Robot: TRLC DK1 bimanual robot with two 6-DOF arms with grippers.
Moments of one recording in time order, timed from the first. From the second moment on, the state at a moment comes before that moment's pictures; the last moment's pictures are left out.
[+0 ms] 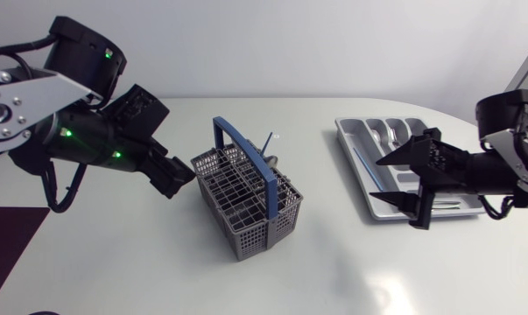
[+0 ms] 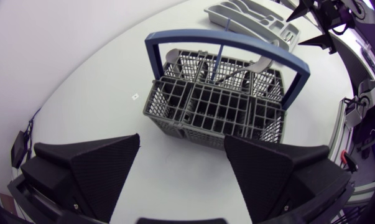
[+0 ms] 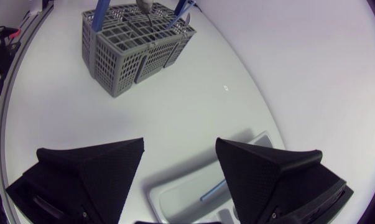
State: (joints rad) left arm -0.41 1.31 1.03 -0.63 0.06 0.31; right arm -0.05 1.30 0.73 -0.32 -0.57 -1.20
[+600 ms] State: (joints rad) left arm -0.33 1.56 0.92 -0.40 0.04 0.38; right arm 0.28 1.48 0.78 -0.17 -0.44 -0.79
